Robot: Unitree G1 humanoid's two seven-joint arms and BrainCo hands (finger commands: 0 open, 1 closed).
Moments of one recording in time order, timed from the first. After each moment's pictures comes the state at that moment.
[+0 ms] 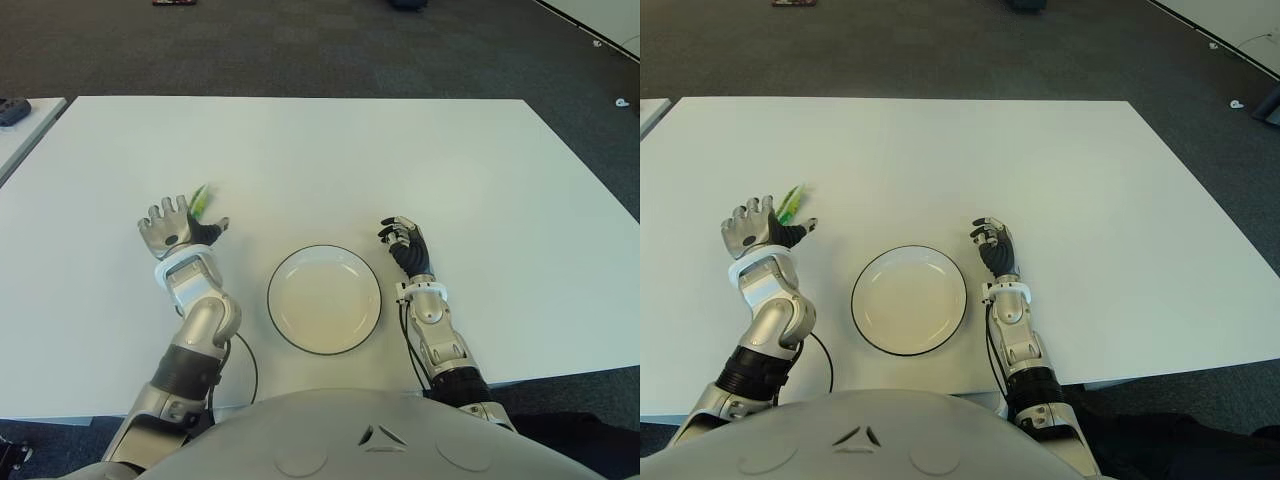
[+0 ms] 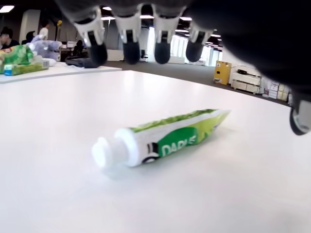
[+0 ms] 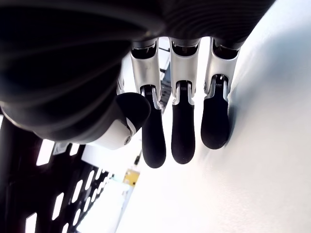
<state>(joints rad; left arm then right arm) 0.02 0.20 -0.24 -0.06 1.36 0.92 -0.21 0.04 -0.09 0.11 0.32 -0.31 -0.19 -0.20</state>
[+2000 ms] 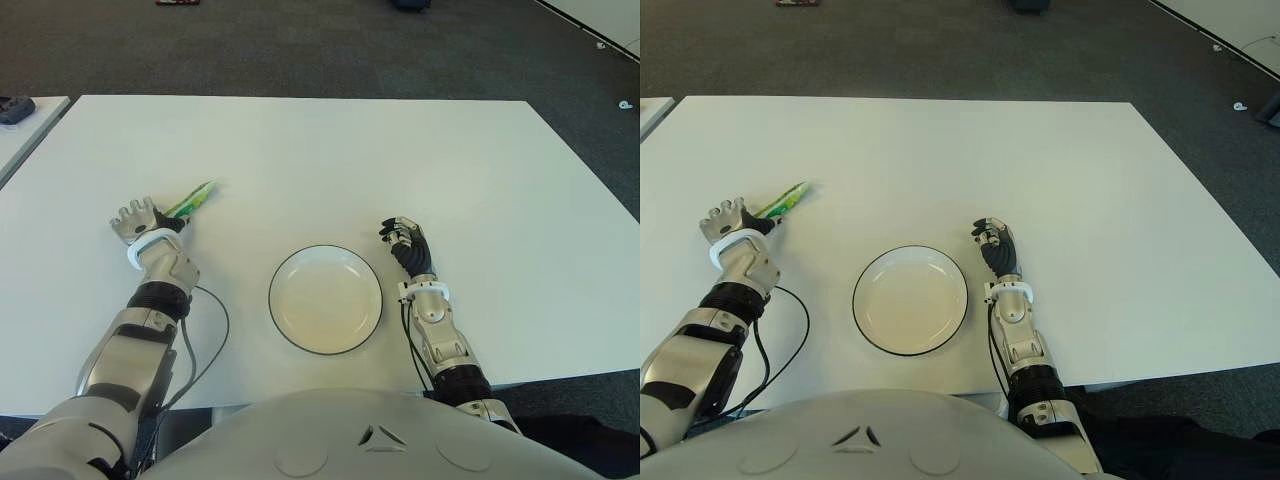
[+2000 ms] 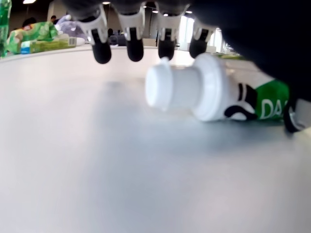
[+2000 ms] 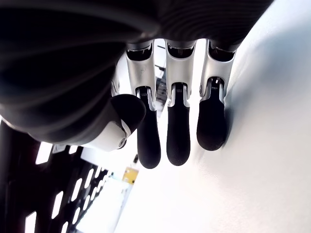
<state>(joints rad) -0.36 0.36 -0.17 0.79 0.80 0.64 0.26 0.02 -0.10 0.10 0.35 -0.29 -0.21 -0.21</state>
